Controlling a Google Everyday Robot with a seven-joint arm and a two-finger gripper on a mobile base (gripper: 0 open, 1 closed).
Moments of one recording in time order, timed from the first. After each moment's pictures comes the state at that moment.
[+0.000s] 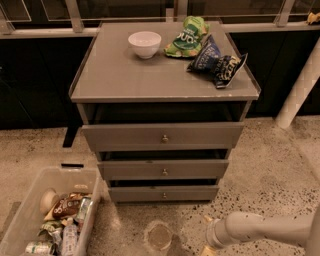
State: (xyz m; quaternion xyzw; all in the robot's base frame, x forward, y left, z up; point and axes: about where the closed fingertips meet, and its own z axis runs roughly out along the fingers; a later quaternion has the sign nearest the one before) arm 0.413 -0.181 0.315 -0.57 0.79 0.12 0.19
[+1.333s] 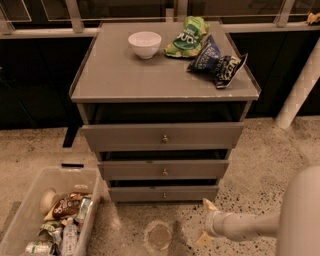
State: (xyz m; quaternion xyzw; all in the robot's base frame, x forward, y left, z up) arm 0.486 -0.195 0.299 -0.56 0.78 0.02 0.28
